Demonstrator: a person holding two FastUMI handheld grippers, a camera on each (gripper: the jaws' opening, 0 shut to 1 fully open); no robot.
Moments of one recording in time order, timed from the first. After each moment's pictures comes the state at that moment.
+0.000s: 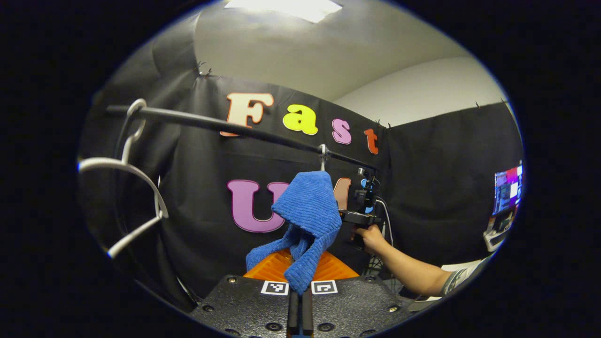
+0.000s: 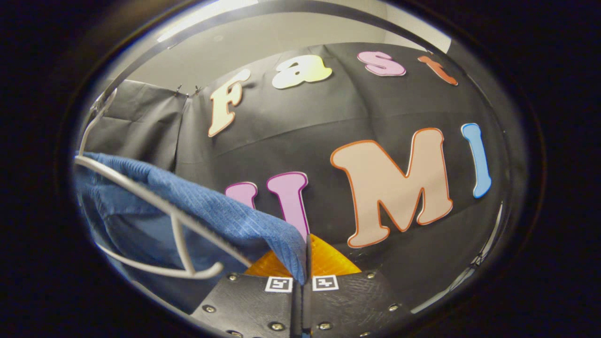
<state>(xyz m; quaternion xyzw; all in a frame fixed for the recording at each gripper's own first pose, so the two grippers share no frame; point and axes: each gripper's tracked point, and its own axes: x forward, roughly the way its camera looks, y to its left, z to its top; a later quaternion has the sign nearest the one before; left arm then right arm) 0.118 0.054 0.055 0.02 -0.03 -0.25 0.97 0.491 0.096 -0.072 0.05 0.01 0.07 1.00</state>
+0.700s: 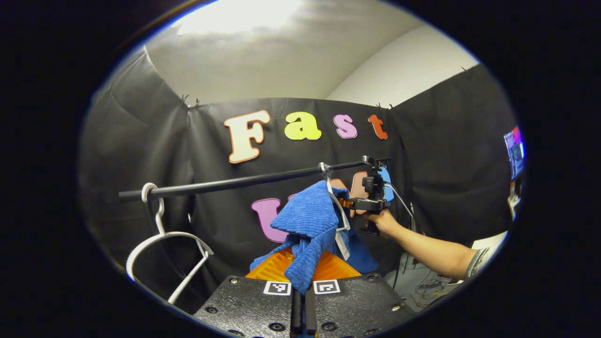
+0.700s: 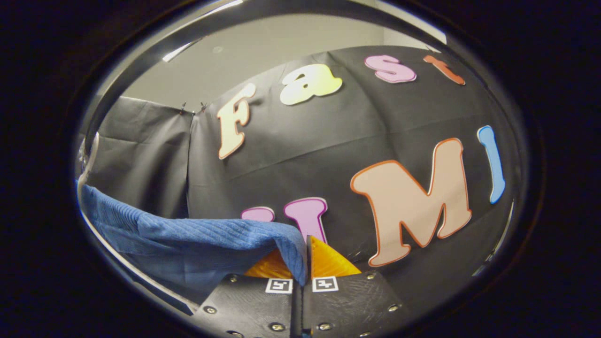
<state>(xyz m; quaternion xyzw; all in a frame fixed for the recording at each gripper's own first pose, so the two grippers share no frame) 0.107 0.065 0.093 0.04 -0.04 -0.22 0.97 0.509 0.134 -0.047 0.08 0.01 0.12 0.99</state>
